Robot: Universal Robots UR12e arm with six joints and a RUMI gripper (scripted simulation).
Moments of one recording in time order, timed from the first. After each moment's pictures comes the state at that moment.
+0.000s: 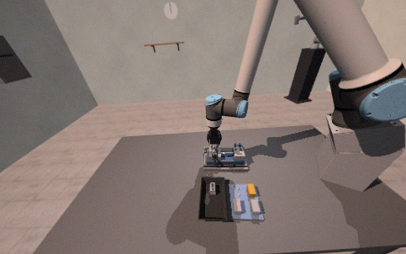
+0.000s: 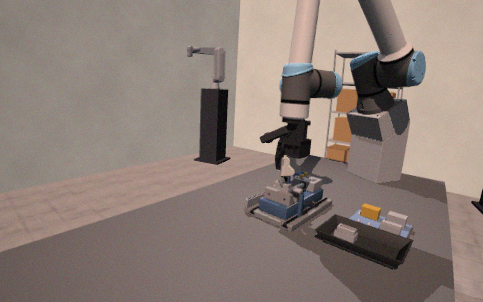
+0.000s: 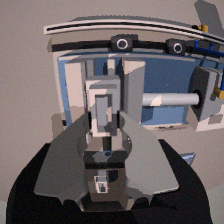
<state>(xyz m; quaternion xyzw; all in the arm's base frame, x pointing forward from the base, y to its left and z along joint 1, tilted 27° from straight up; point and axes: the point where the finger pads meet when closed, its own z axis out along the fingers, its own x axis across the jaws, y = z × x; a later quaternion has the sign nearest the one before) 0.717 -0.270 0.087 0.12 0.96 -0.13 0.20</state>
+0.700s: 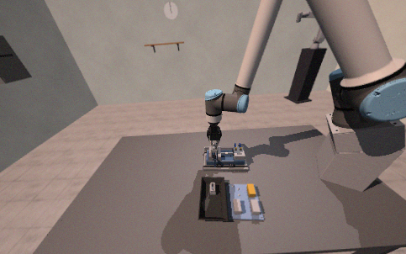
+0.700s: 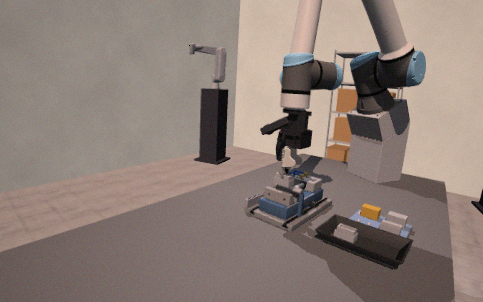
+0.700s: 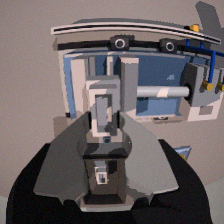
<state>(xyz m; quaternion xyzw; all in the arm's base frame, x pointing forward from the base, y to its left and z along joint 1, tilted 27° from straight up) 0.707 -0.261 0.112 0.12 0.96 -0.13 0.20</state>
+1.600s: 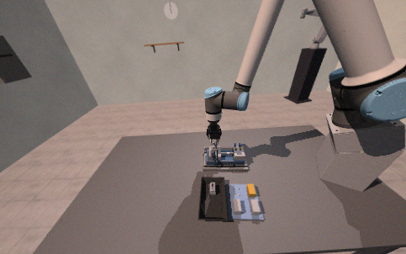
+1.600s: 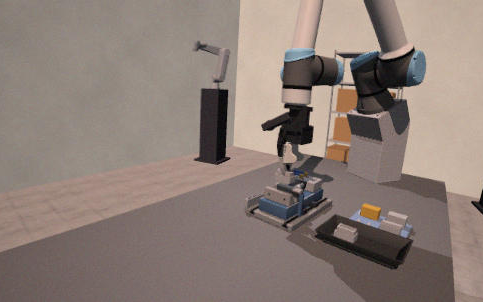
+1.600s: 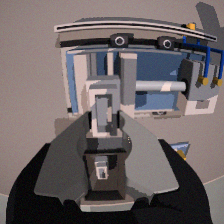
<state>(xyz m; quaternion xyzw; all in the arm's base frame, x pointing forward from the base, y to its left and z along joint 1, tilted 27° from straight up) 0.704 -0.253 0.124 0.12 0.96 -0.13 0.20</state>
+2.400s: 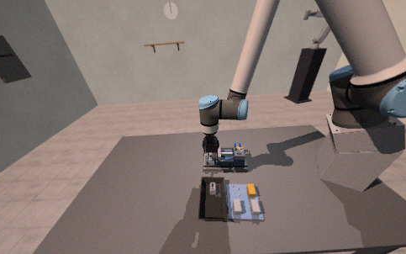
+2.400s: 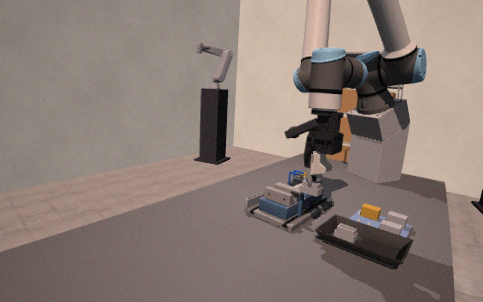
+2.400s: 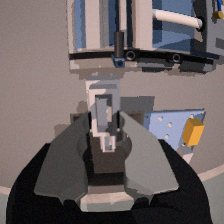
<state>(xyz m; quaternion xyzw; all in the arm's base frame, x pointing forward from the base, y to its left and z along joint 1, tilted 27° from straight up) 0.753 -0.158 0.104 0.12 0.97 -0.13 0.19</state>
